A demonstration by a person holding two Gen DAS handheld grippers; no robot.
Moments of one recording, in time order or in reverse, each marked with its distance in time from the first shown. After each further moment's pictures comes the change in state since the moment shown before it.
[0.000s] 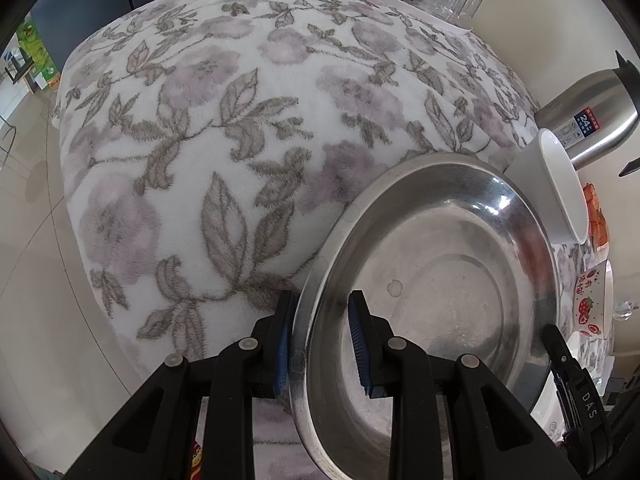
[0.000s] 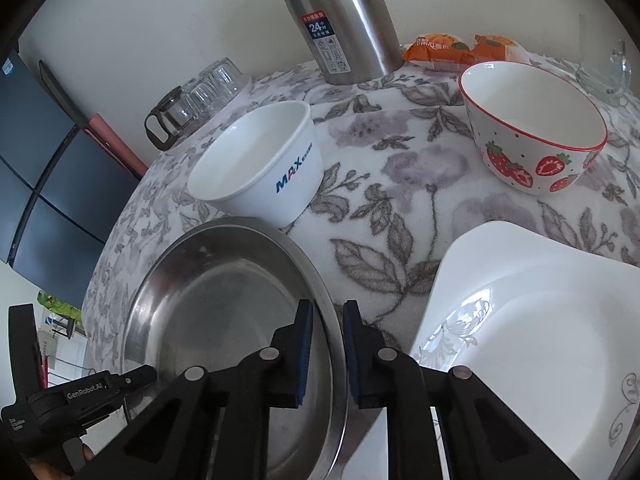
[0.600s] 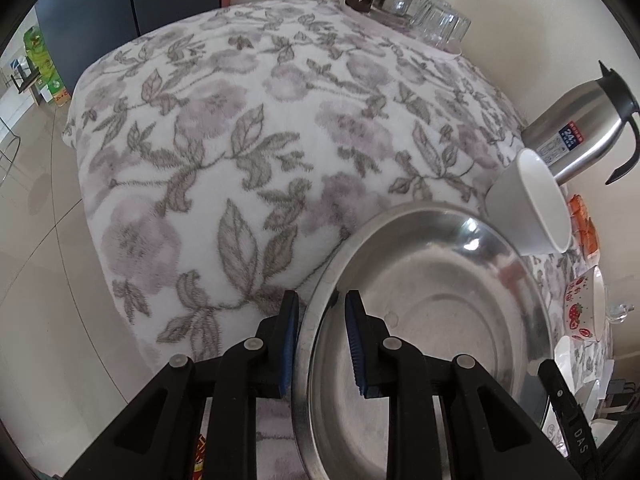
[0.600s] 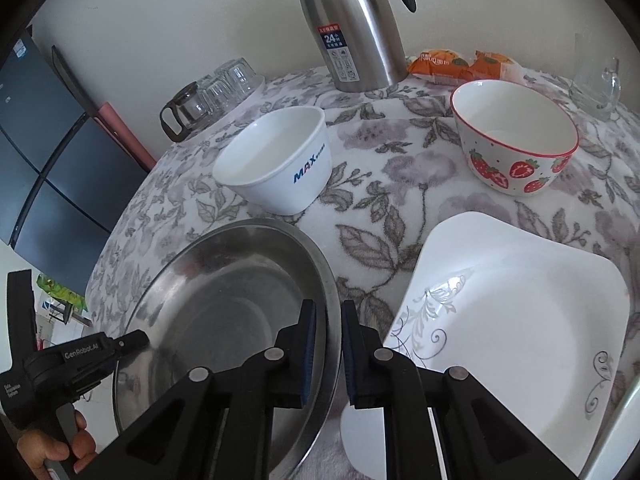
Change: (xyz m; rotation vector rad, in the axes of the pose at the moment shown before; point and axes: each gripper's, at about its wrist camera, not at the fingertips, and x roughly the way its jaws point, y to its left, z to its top) left arm -0.026 0.005 -0.003 0.003 -0.098 -0.021; right arm -0.038 0.005 -0.013 -0.050 -0.011 -0.002
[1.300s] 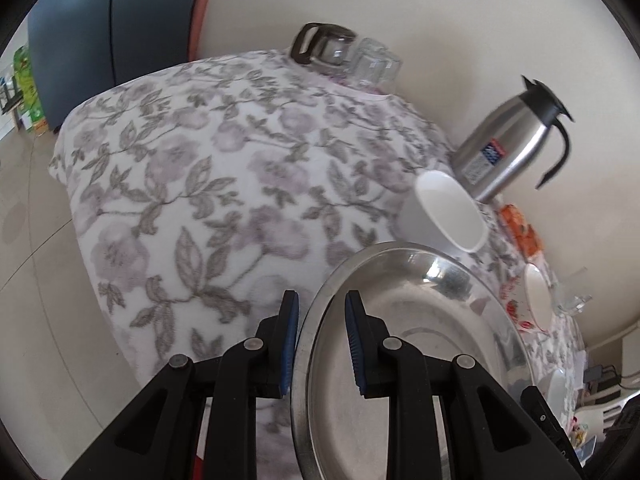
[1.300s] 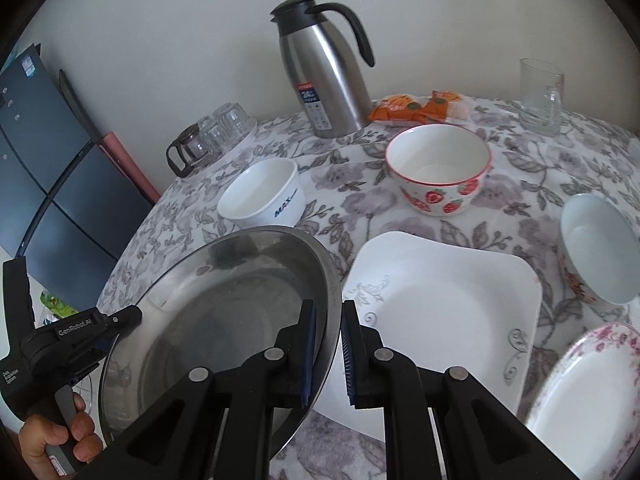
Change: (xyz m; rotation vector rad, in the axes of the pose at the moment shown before) left arm -0.060 -0.038 -0.028 0.062 -0.165 -0.147; right arm -0.084 -0.035 -0.016 0.048 -0.127 -0.018
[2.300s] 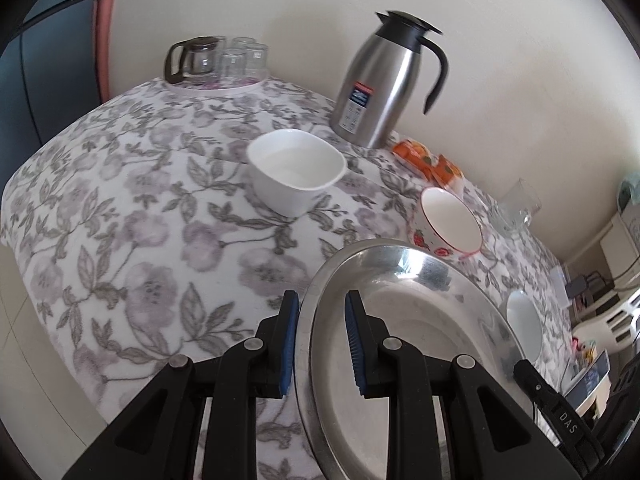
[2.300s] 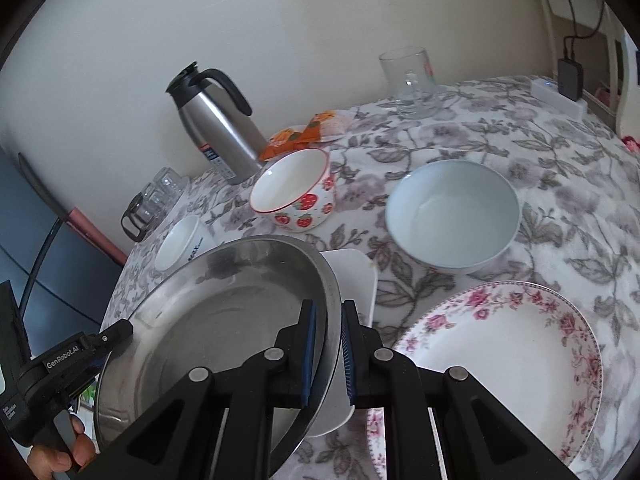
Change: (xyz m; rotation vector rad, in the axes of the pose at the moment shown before) left arm -0.012 -0.119 -0.058 0.302 0.007 -0.130; right arm -0.053 -0.116 -0.019 0.238 -0.092 -0.091
